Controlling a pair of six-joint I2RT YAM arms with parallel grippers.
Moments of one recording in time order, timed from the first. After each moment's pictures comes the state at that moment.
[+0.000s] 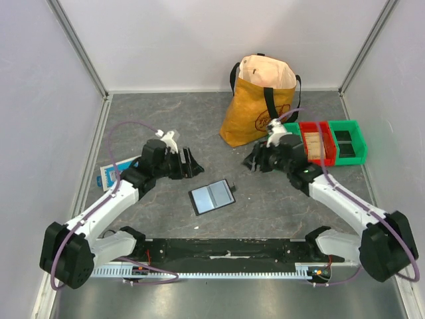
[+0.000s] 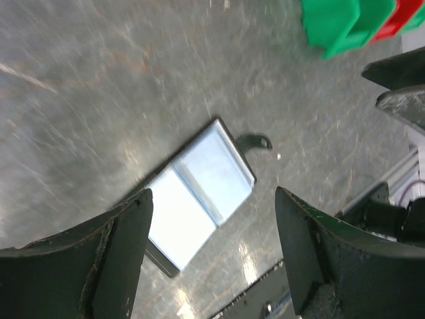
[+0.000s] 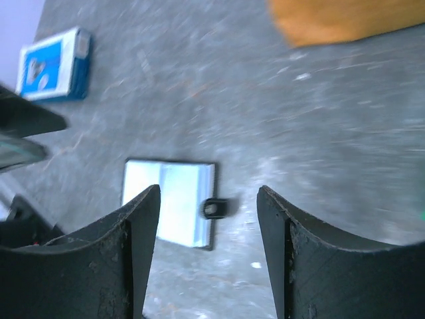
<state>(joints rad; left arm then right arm) -0.43 1.08 0.72 -0.24 0.29 -0.54 0.40 1.14 0.72 -0.07 -0.27 0.42</state>
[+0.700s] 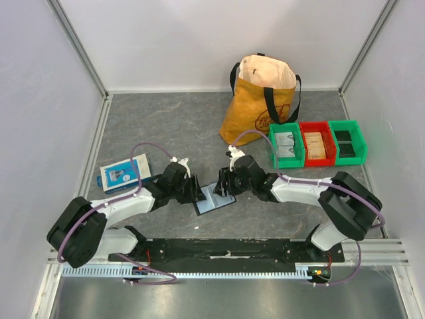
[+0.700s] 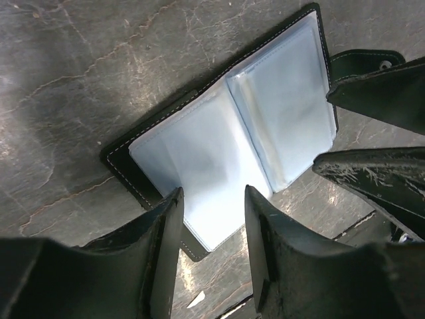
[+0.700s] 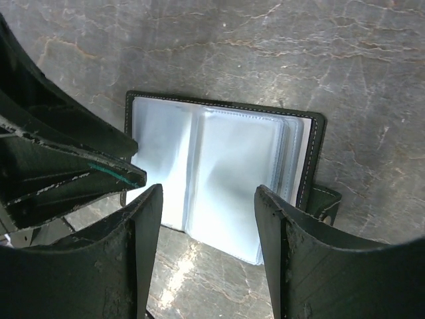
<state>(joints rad) -0.65 1.25 0.47 -0.09 0.17 -0.72 0.84 1.54 0.70 0.16 -0.13 0.57</state>
